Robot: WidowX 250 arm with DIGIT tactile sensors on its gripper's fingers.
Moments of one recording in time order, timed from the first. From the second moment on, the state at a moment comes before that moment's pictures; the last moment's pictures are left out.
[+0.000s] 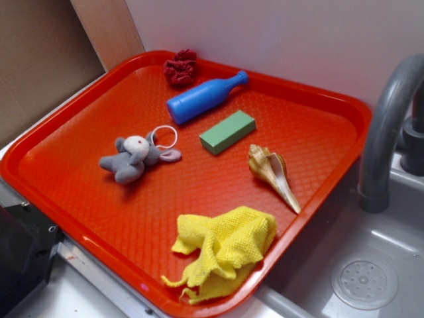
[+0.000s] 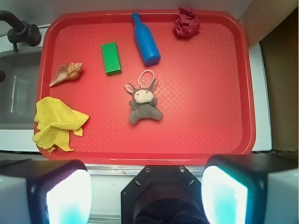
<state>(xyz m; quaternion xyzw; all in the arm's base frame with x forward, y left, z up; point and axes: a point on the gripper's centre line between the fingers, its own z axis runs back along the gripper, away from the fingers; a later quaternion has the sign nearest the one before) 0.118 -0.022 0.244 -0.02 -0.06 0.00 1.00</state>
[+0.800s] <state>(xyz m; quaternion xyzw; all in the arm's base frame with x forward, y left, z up) 0.157 -0.059 0.228 -0.05 -0.05 0.11 0.99</state>
